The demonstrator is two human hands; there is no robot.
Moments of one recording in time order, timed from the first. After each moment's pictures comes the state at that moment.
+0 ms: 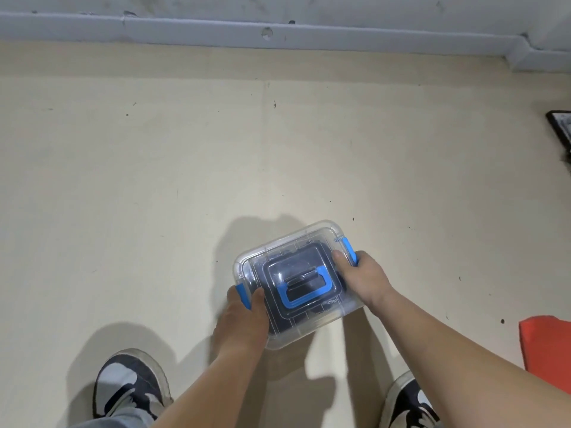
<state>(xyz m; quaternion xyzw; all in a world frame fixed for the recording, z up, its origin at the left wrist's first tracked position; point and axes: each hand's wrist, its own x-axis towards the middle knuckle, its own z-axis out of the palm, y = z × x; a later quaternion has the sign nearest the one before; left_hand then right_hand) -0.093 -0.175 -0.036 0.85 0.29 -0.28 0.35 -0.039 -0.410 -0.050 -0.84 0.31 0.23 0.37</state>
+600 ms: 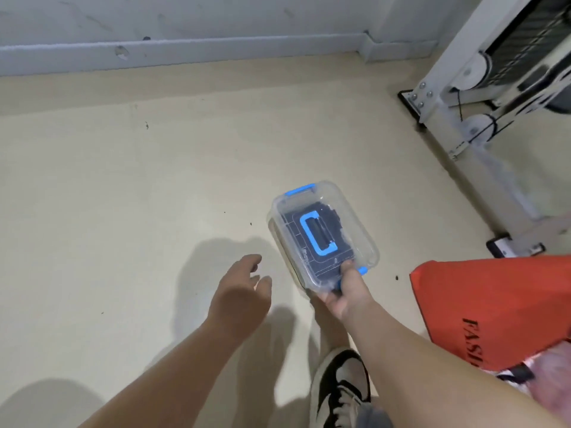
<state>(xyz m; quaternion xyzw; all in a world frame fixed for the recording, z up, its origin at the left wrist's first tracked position) -0.058 -0.343 0.004 0.84 0.01 -0.28 0.47 -0.110 -0.553 -0.064 -0.28 0.62 -0.07 0.73</state>
